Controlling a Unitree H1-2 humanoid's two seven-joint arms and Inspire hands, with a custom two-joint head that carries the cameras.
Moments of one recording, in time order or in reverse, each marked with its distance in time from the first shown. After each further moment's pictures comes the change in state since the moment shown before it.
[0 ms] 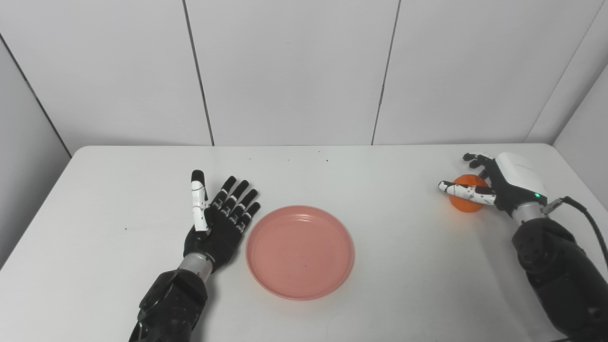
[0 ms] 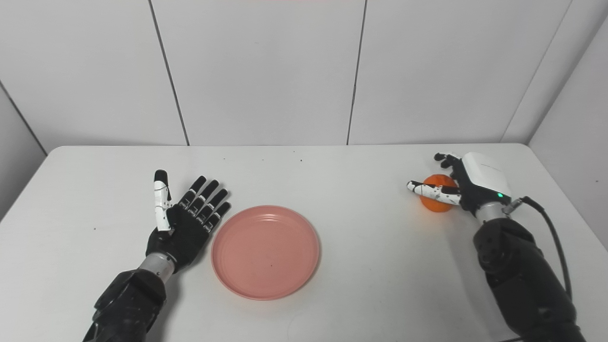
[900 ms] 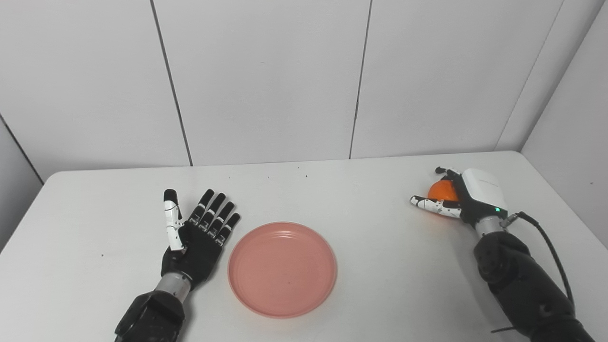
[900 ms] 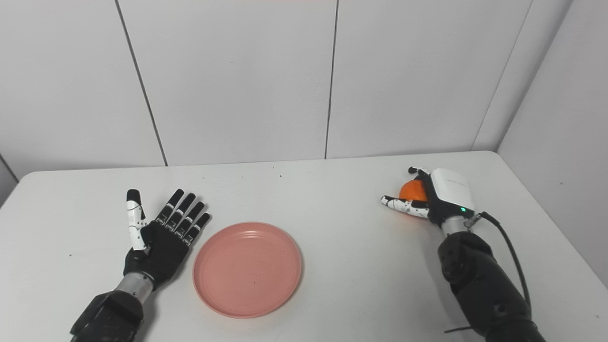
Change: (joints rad) left arm -0.043 -0.015 0.079 0.118 0.034 -0.016 -0.149; right arm -0.053 0.037 0.054 0.205 0.026 -0.070 -0.195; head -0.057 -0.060
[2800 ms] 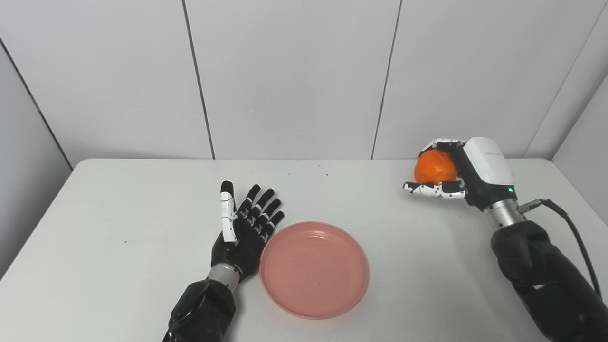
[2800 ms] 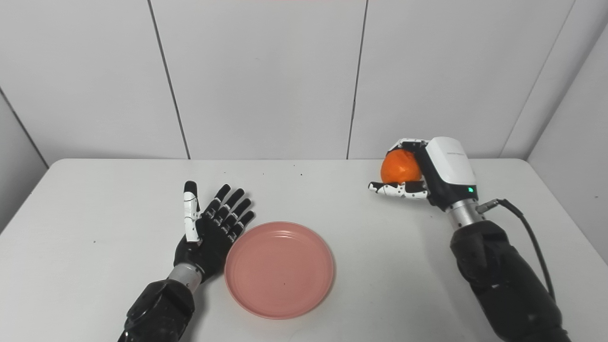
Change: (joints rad) left arm 0.013 -0.102 -0.103 -0.054 0.182 -0.045 0.088; right arm 0.012 -0.016 0.033 -0.360 0.071 -0.297 0.045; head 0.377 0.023
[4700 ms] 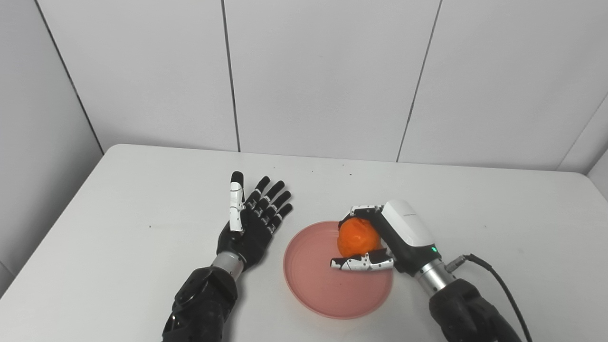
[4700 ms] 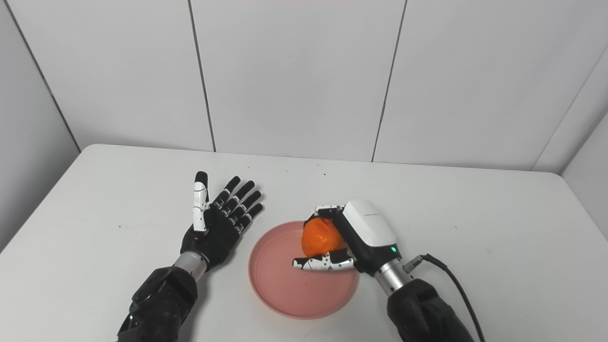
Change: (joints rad) left arm -0.012 0.037 0.068 0.013 -0.020 0.026 -0.050; right arm 0.143 0.252 0.105 -0.081 -0.088 -0.030 0.225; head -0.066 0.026
